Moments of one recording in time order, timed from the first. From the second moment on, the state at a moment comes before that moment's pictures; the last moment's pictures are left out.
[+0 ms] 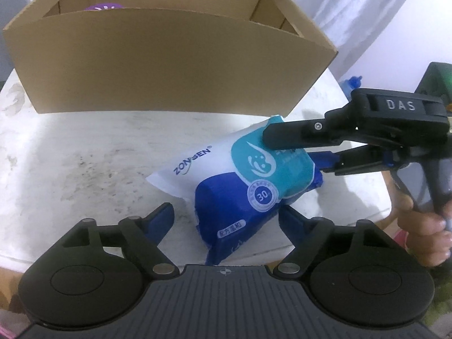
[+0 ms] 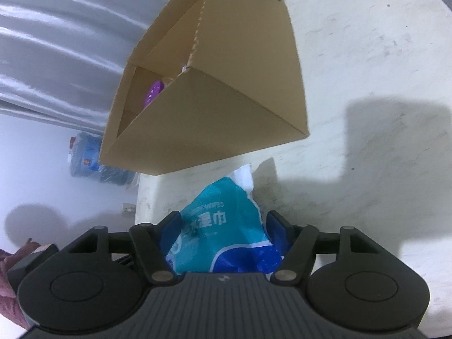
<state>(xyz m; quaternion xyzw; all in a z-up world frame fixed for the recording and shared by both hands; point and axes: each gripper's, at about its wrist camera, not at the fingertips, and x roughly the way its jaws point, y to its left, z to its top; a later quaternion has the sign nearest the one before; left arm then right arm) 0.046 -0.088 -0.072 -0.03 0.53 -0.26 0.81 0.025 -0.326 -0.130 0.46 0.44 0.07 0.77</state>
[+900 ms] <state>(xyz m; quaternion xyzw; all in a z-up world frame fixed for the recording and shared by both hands) 0.033 -0.100 -0.055 0.02 0.54 -0.23 0.81 0.004 -0.330 -0.119 0.43 0.45 0.08 0.78</state>
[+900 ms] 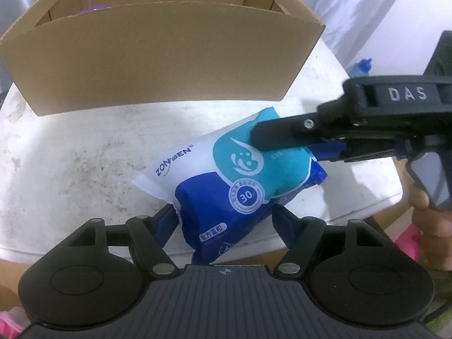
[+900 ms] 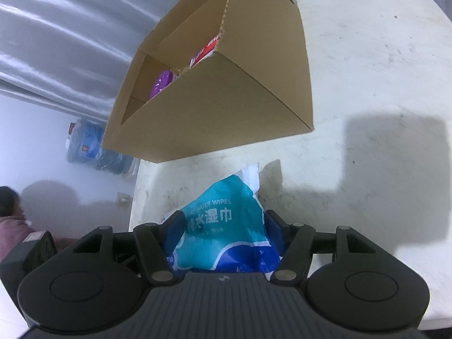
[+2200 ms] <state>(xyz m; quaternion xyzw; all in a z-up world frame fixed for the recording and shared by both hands) 0.032 -0.121 -0.051 0.02 0.55 -0.22 0.80 -0.001 -0.327 -0.124 0.41 0.46 0.09 0.78</state>
